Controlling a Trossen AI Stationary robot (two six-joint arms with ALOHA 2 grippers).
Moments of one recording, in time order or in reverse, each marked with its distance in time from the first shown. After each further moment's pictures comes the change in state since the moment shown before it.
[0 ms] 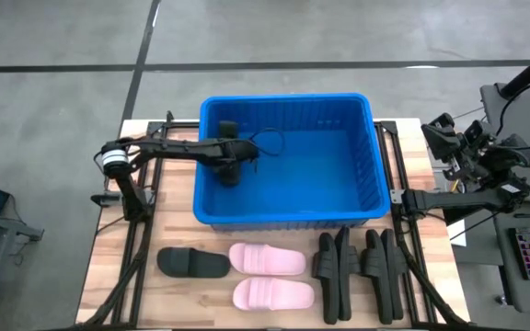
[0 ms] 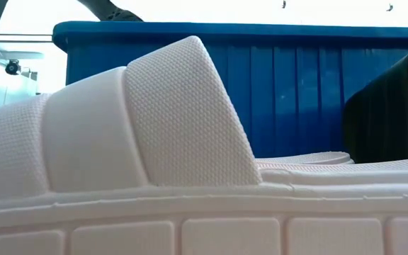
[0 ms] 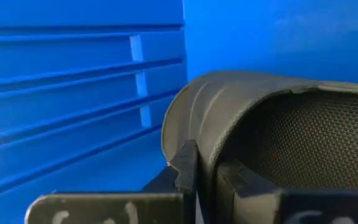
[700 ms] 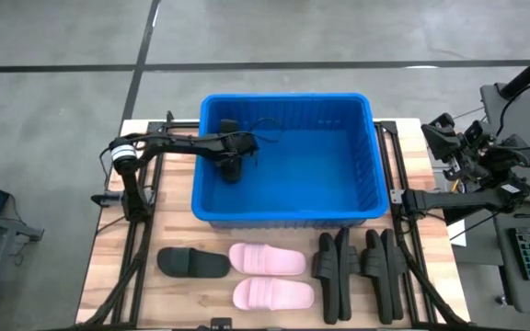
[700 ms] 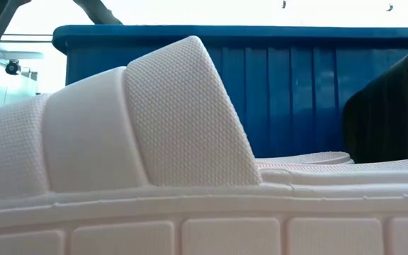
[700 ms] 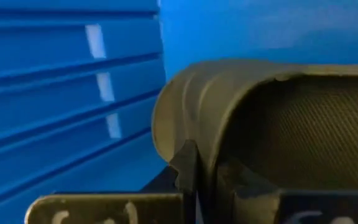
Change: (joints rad) left arm 0.092 0.089 -0.009 0.079 0.089 0.079; right arm 0.000 0.000 0.000 0.000 -0.003 -0.001
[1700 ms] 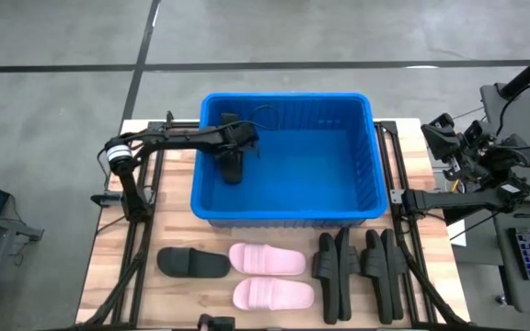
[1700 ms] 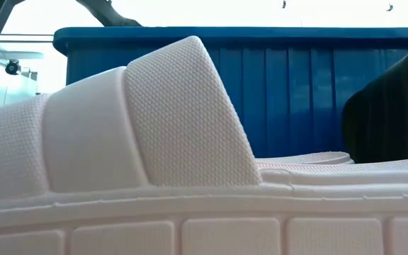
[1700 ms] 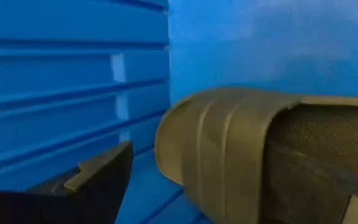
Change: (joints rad) left arm 0.013 -0.053 0.087 -0.067 0.110 0.000; right arm 0.000 0.000 0.000 -0.001 0.000 0.008
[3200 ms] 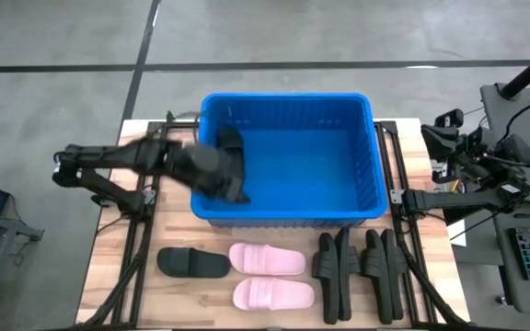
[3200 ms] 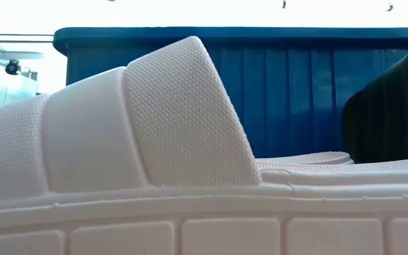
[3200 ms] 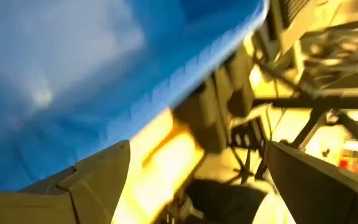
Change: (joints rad) left arm -0.545 -0.439 0.330 -0.396 0.664 -1.843; right arm 0.000 0.000 0.000 -0.007 0.001 -0.350
